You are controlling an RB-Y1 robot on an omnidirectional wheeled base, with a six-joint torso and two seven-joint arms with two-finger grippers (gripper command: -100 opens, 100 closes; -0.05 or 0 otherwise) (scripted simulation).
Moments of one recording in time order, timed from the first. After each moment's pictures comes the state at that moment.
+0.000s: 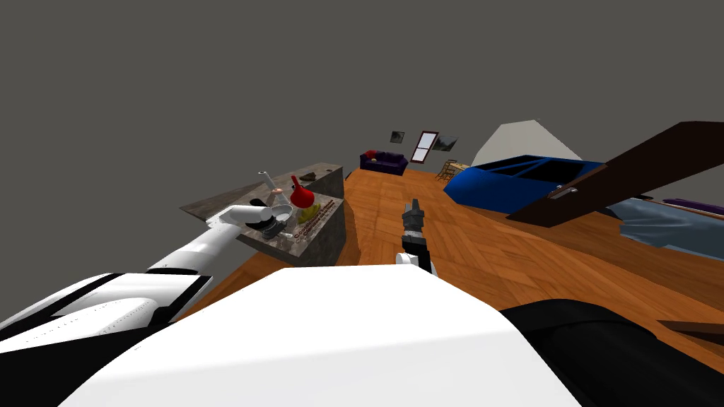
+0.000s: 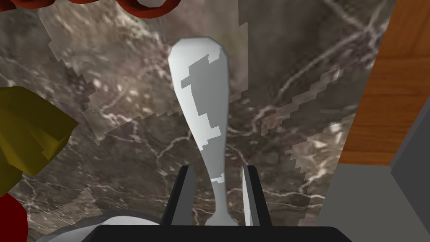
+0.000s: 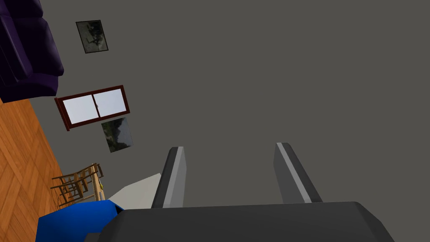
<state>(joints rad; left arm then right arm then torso) -0.29 0.88 -0.10 -1.26 0.75 1.37 -0.44 0.50 0.04 0.03 -2.21 -0.03 -0.36 0.08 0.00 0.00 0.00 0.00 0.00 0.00</state>
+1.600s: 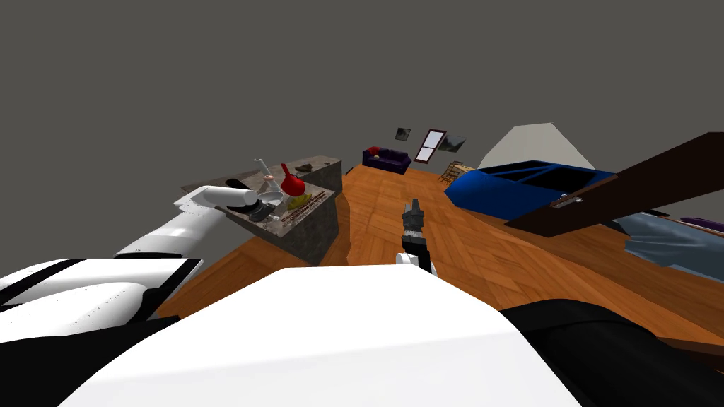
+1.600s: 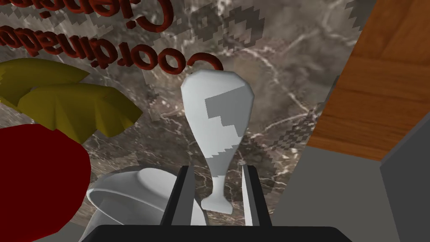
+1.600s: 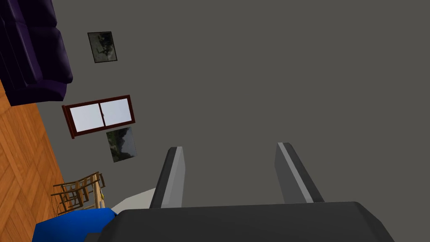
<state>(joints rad) -0.42 0.99 -0.03 -1.21 0.72 1.30 -0.43 0.50 0.04 0.03 -2.21 -0.03 -0.36 0.08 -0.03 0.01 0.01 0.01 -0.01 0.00</state>
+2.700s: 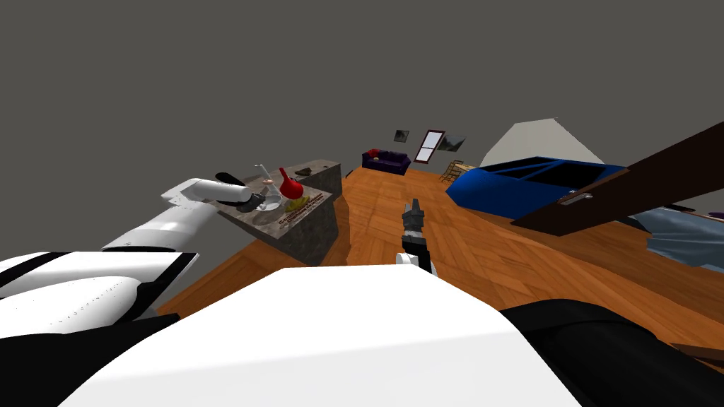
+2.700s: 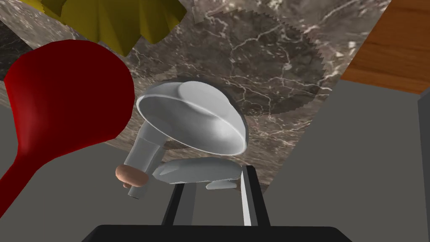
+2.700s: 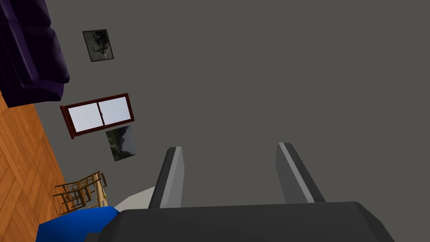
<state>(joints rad) -0.48 1.03 -0.04 -1.14 0.57 1.12 -0.45 0.50 0.04 0.03 -2.21 -0.03 -0.36 0.08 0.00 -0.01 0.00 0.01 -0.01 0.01</state>
